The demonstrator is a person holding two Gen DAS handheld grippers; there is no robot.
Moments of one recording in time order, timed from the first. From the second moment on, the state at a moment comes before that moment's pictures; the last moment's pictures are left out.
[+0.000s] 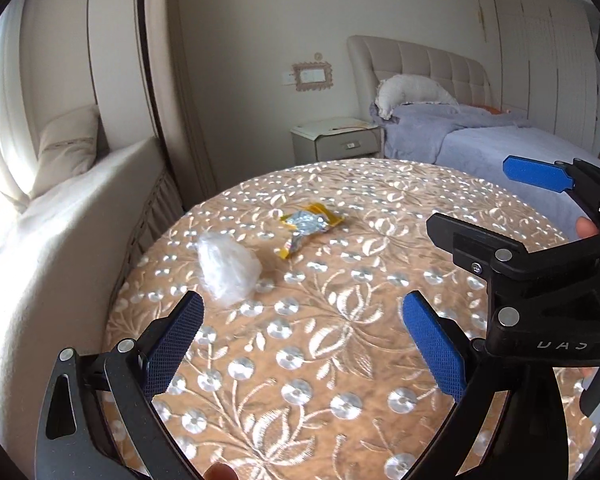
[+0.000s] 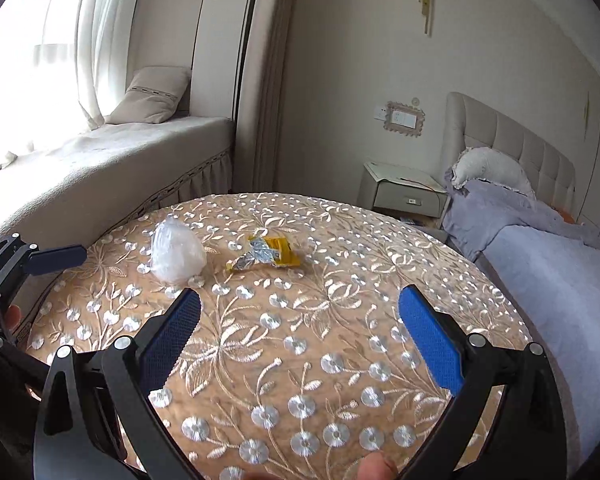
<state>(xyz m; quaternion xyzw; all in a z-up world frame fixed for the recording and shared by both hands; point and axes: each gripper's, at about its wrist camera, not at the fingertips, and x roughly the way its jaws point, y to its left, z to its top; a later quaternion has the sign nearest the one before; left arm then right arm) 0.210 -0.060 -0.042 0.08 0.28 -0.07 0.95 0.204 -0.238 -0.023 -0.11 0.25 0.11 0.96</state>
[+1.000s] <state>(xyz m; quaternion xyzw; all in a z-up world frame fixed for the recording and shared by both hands) 0.391 0.003 -0.119 0.02 0.42 -0.05 0.91 0.426 -0.184 -0.118 -0.14 0.39 0.14 0.90</state>
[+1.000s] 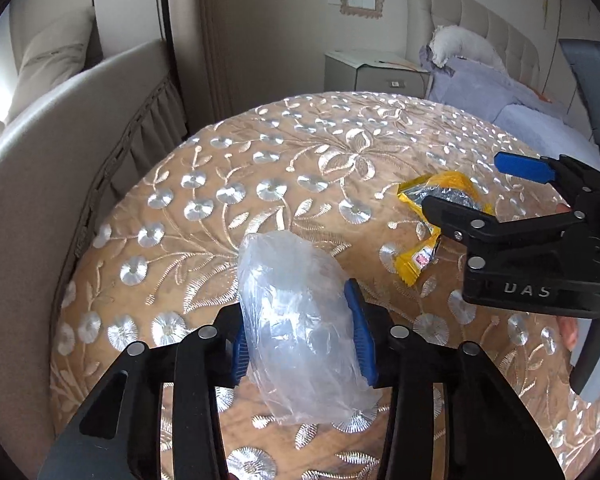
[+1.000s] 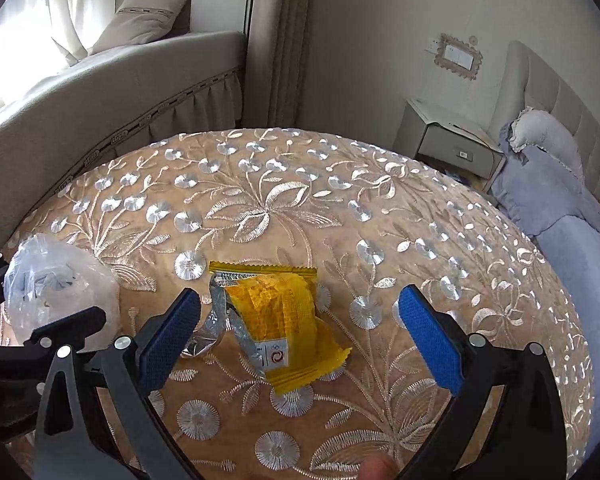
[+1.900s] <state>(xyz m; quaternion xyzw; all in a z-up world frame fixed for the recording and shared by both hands) 0.288 -0.058 -0.056 0.03 0.33 -0.08 0.94 0.308 -0.231 -0.061 -0.13 0.34 0.14 0.92</state>
